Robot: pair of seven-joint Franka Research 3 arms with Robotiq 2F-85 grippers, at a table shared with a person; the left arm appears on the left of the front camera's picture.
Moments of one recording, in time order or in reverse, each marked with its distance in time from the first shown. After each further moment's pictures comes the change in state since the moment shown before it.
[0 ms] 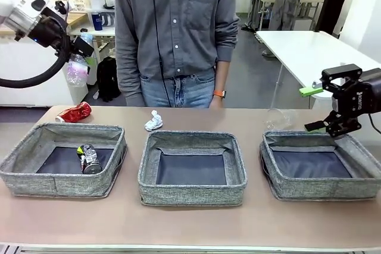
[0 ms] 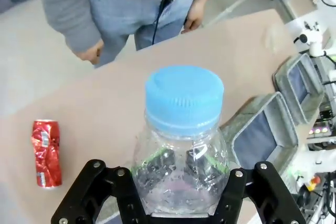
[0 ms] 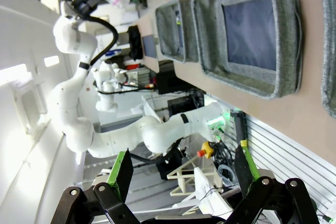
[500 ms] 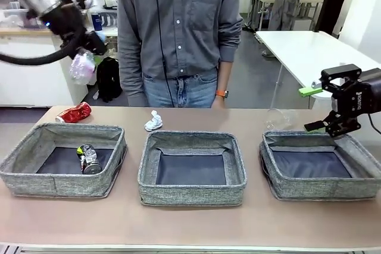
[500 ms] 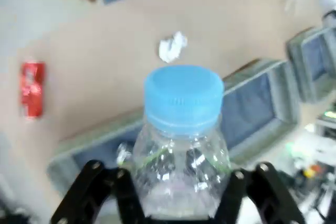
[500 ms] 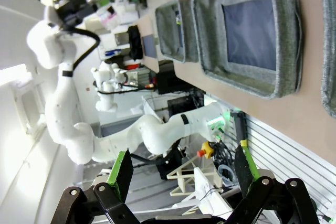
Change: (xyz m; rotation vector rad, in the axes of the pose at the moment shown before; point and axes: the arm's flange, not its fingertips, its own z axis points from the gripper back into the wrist) left arm 0.024 -0.126 -0.007 0.196 0.300 0.109; right arm 0.000 0.000 0.000 -0.001 0.000 0.000
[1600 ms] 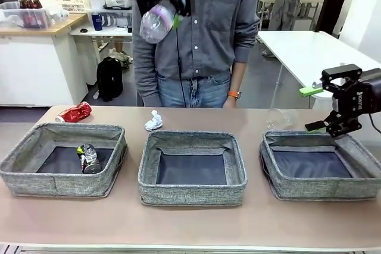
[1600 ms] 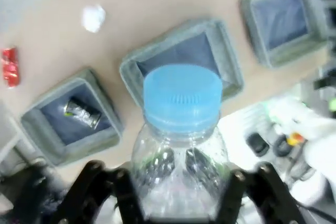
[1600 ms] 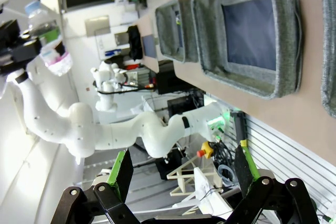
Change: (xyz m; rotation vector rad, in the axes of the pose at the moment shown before) left arm 0.064 -0.271 0.032 0.122 0.273 -0.058; right arm 0.000 0.000 0.000 -0.001 0.000 -0.001
